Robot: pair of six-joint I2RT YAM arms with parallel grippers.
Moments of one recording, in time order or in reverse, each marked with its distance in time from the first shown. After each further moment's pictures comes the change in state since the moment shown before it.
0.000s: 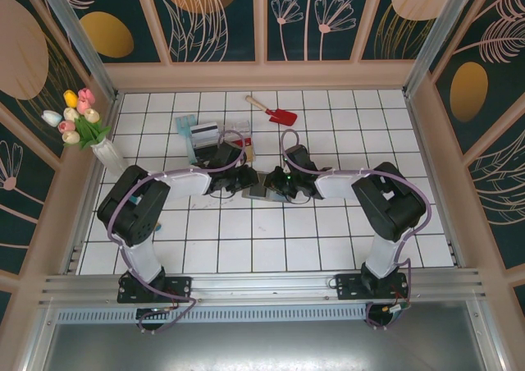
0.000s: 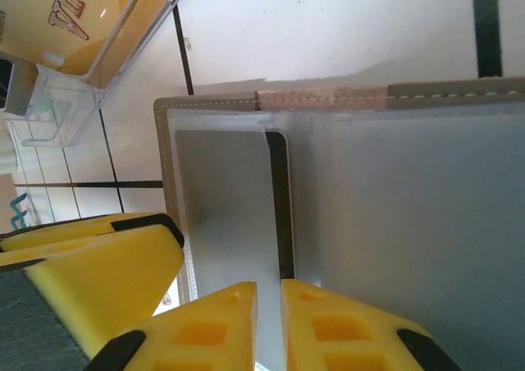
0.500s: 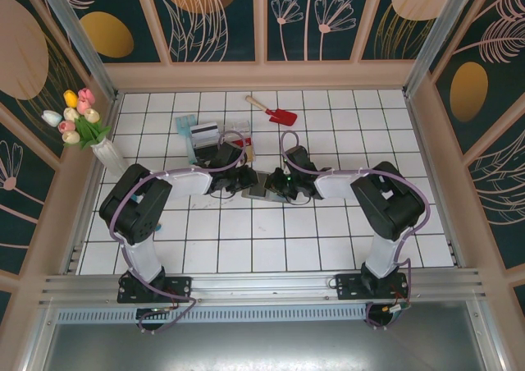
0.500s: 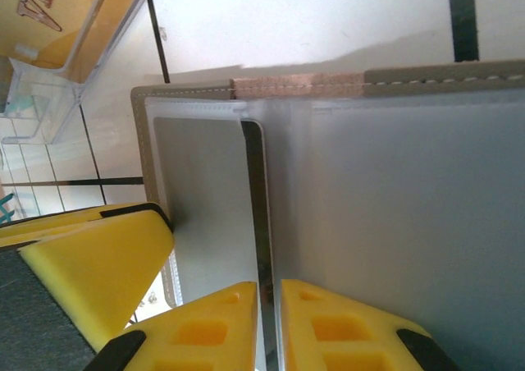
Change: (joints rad) left arm -0.003 0.015 0.005 -0.001 -0.015 0.000; right arm 0.000 0.012 0.000 -0.015 0.000 0.000
